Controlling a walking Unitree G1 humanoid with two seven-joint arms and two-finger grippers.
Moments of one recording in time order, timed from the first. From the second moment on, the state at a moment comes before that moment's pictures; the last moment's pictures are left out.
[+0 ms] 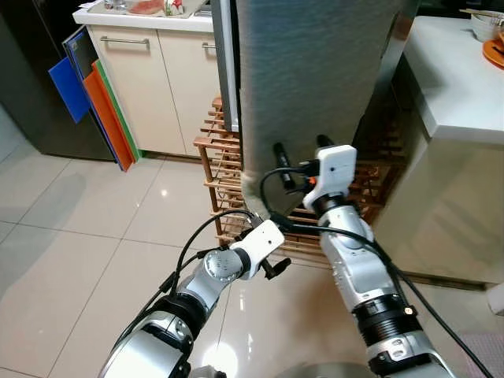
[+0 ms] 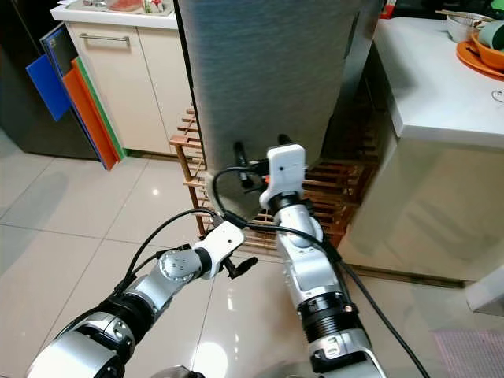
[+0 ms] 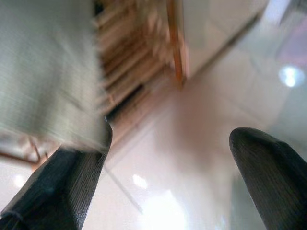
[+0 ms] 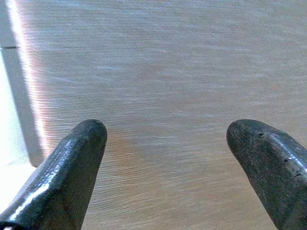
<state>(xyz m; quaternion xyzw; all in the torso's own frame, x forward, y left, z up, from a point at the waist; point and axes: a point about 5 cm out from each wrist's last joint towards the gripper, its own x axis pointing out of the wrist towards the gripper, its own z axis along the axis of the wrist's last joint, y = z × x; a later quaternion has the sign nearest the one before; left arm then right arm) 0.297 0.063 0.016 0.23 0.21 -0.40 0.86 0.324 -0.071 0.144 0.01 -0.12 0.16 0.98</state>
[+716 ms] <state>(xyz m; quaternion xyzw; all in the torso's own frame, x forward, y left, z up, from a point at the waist) 0.315 0.018 0.077 0.15 0.09 -0.46 0.87 0.333 -0.065 0.164 0.02 -0.15 0.18 0.97</state>
